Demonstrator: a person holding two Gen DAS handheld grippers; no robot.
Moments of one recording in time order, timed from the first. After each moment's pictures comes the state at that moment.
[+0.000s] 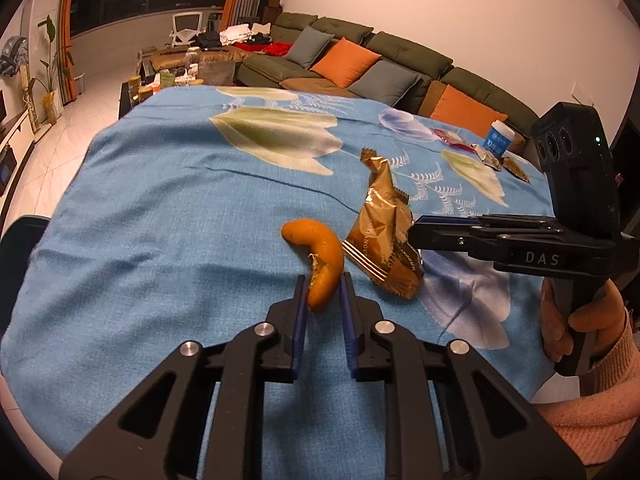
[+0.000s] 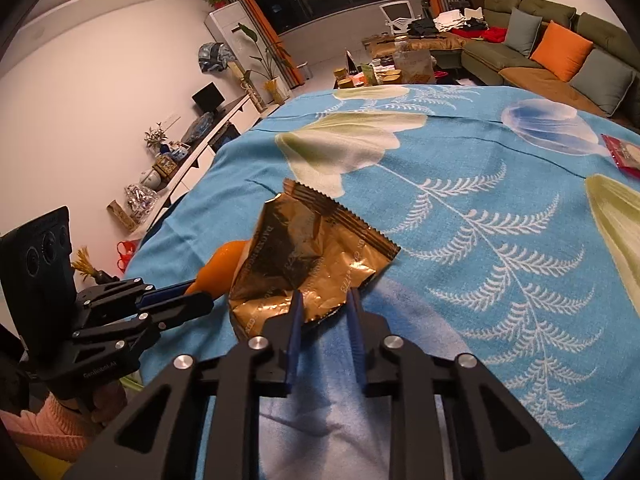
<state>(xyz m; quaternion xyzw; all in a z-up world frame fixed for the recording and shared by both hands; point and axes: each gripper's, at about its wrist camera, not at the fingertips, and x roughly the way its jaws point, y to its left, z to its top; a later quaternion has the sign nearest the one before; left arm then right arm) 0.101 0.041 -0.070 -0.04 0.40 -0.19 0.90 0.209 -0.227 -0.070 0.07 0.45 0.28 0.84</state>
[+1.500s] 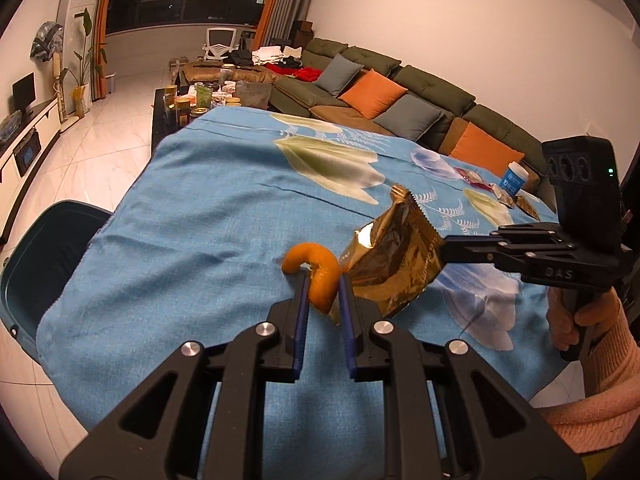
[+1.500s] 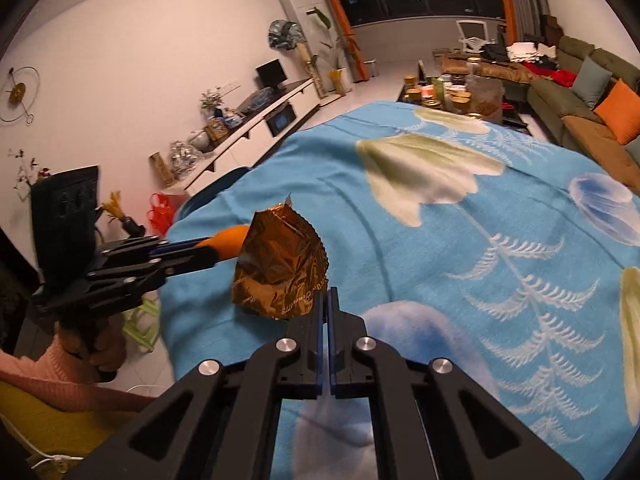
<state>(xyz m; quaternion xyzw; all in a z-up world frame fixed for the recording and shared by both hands) 0.078 0.092 -0.054 -0.08 0.36 -0.15 0.92 0.196 -0.196 -0.042 -0.01 0.42 0.39 0.82</state>
